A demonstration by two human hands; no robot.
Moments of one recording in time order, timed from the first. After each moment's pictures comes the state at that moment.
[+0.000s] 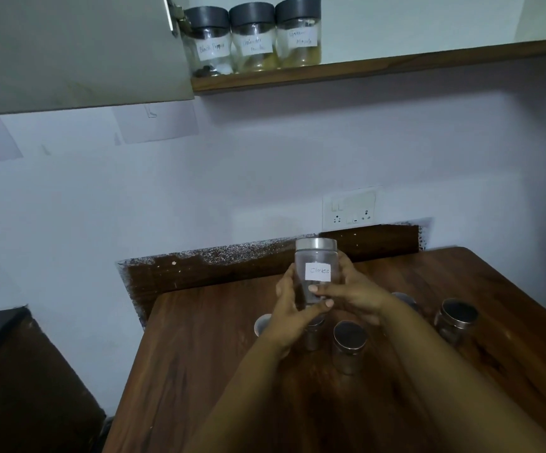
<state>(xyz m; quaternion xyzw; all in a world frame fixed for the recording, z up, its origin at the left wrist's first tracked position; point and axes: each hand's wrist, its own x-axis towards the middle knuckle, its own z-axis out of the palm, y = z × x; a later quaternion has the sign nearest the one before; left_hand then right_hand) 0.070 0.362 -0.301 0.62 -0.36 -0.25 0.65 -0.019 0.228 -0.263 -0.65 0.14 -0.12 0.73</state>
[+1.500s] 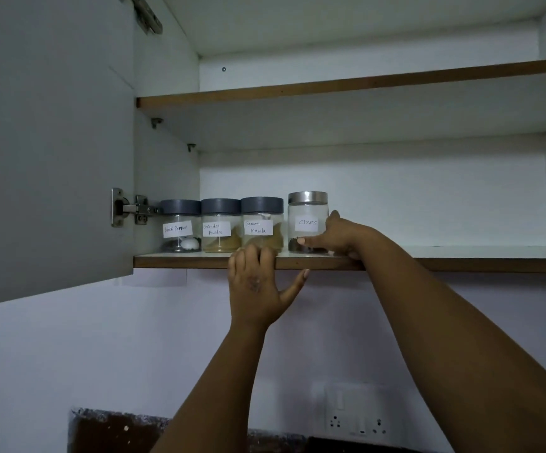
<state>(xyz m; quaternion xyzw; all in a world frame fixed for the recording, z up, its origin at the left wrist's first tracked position) 0.174 0.122 -0.018 0.64 -0.27 0.66 0.29 0.093 -0.021 0.105 -0.92 0.13 -0.23 0.31</state>
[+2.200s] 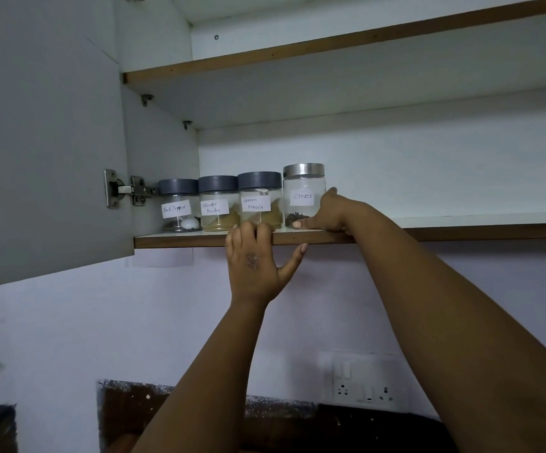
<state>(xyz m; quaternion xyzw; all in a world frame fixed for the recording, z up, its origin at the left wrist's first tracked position) 0.173 0.121 -0.021 0.66 -0.26 0.65 0.28 0.090 -0.010 0.099 -0.95 0.14 -0.20 0.22</state>
